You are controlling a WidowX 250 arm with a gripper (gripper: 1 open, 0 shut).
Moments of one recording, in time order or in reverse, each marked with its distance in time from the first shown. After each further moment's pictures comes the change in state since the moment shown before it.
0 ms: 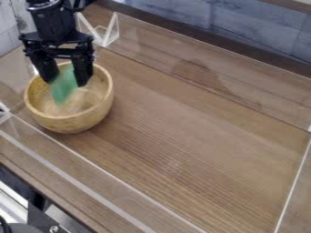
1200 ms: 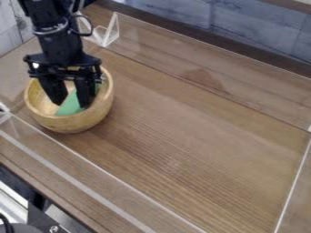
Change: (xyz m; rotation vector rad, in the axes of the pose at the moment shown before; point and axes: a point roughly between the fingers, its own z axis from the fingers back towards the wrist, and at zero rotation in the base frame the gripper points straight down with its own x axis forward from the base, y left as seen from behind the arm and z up) arm -0.024 -0.020 -0.012 0.009 0.009 0.026
